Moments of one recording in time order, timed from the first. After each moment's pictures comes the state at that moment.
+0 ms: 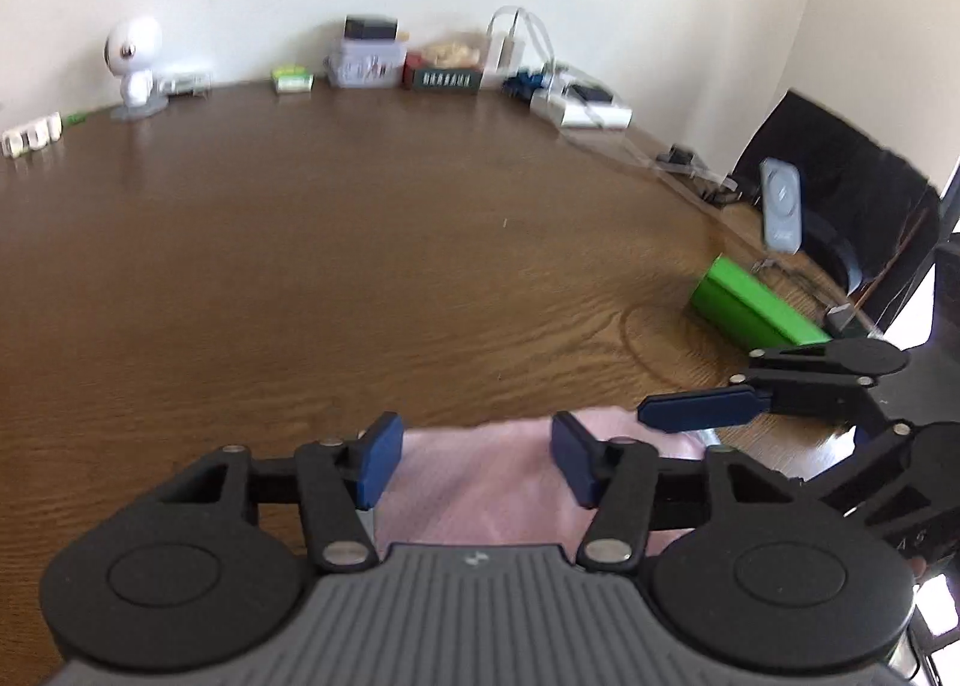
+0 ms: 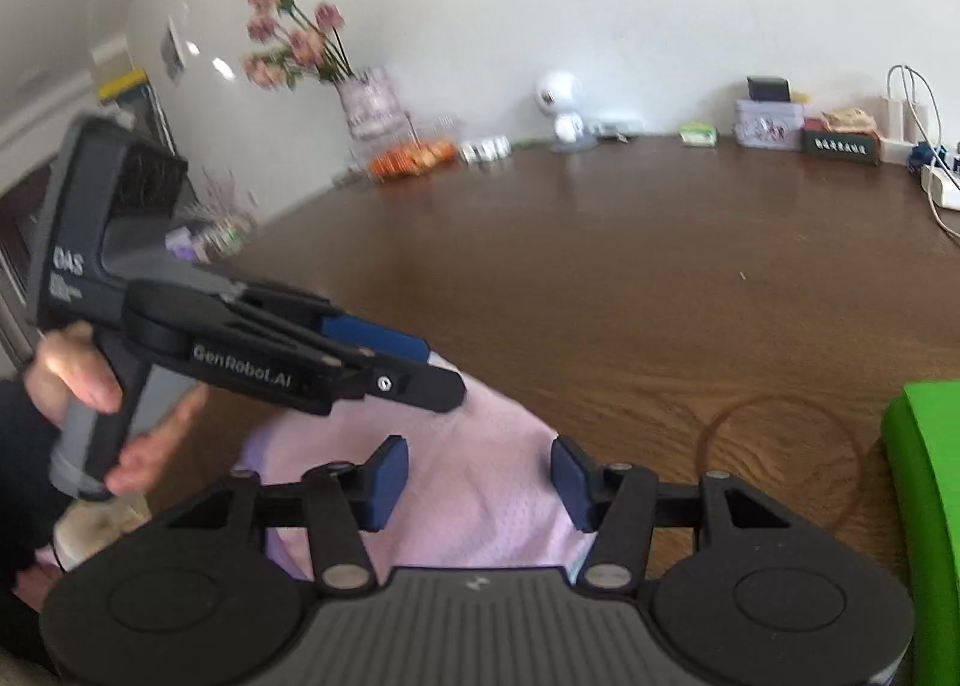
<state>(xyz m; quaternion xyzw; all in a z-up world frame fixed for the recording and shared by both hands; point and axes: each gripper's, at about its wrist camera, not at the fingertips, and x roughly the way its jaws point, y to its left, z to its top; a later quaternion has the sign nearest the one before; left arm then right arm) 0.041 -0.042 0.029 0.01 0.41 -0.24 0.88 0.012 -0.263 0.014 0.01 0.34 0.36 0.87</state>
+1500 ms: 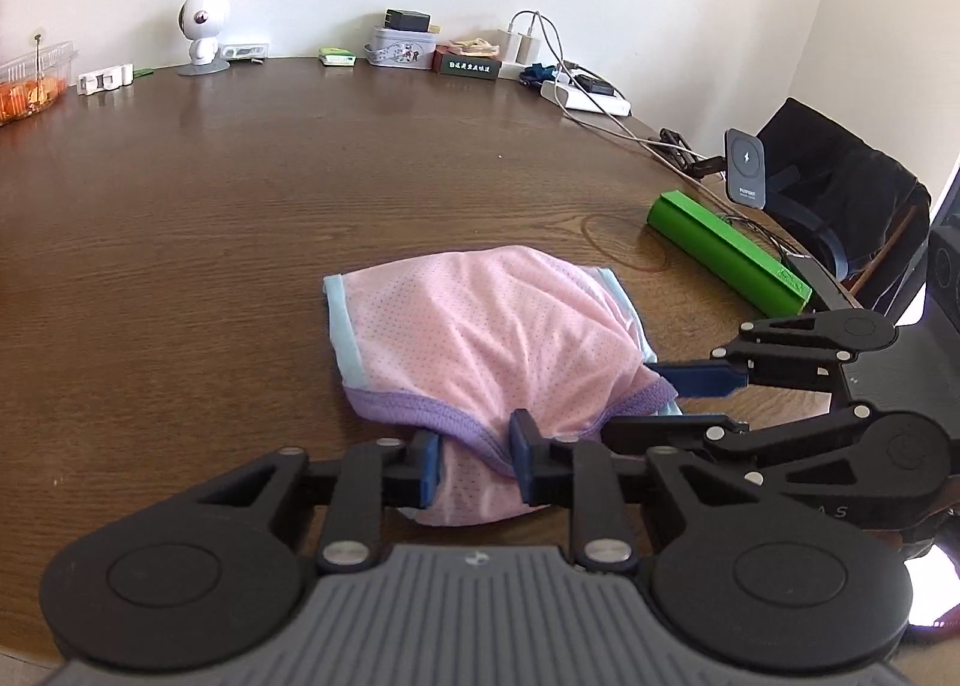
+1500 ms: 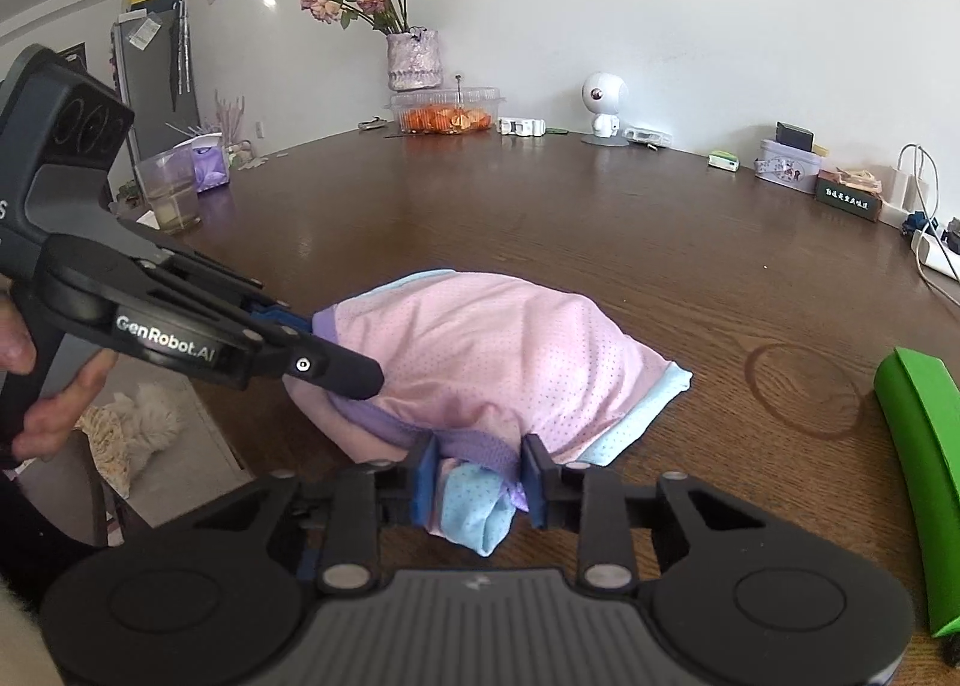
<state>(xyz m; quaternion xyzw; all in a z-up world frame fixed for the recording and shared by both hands) -0.075 -0.014 0.022 -0.03 0.38 -0.20 0.90 -0.083 -0.241 0.023 -0.09 0.31 0.35 0.88</state>
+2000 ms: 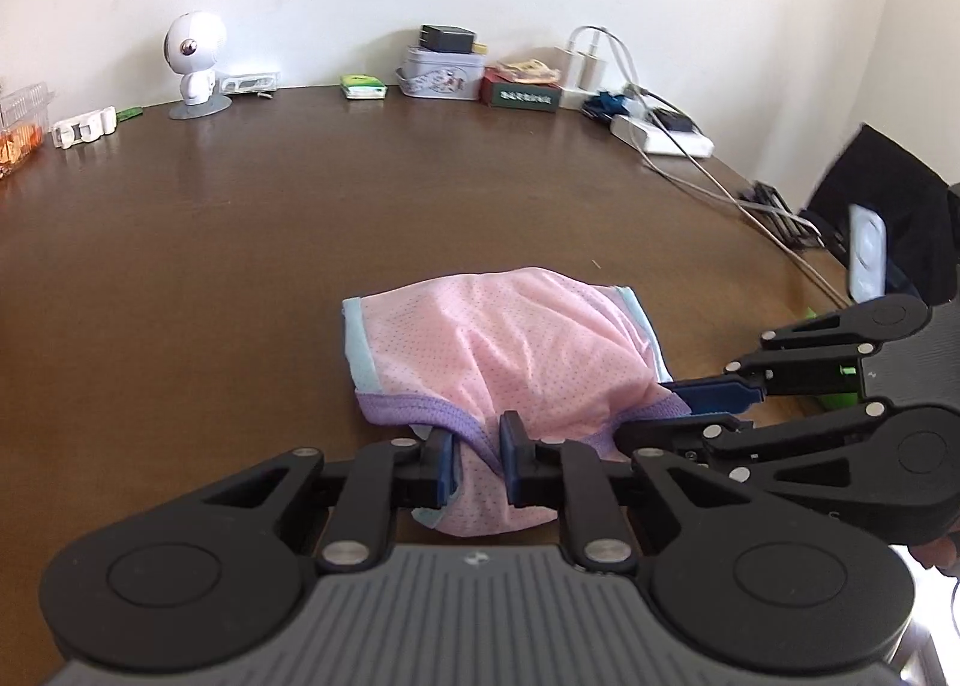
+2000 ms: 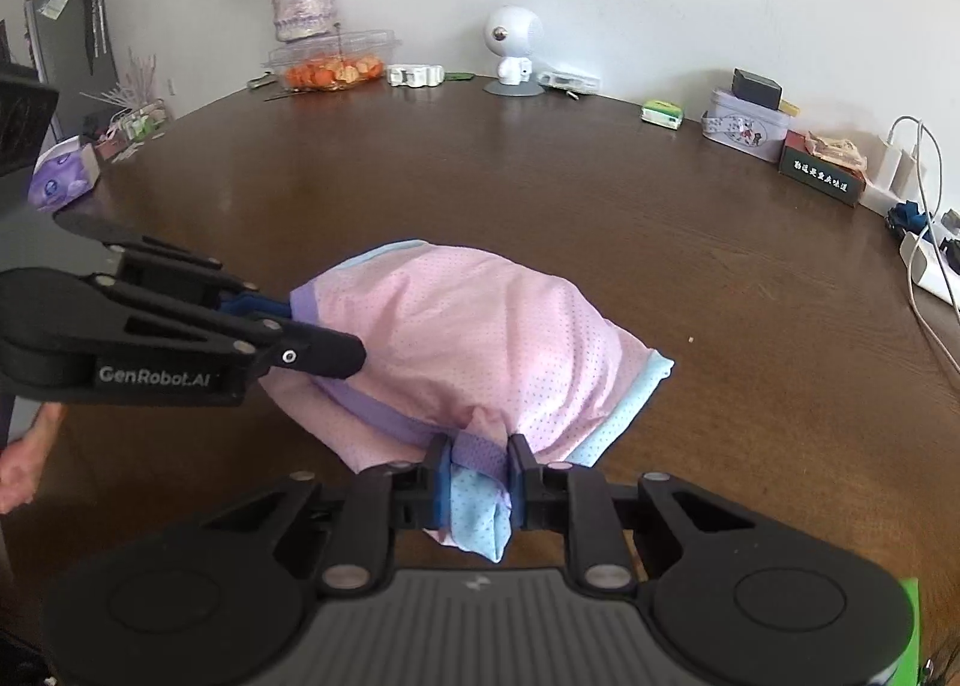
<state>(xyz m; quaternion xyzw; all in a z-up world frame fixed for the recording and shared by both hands) 0.095 -0.034 0.030 -0.01 0.39 -0.16 0.91 0.099 -0.215 0.041 -0.11 0.39 0.29 0.87</state>
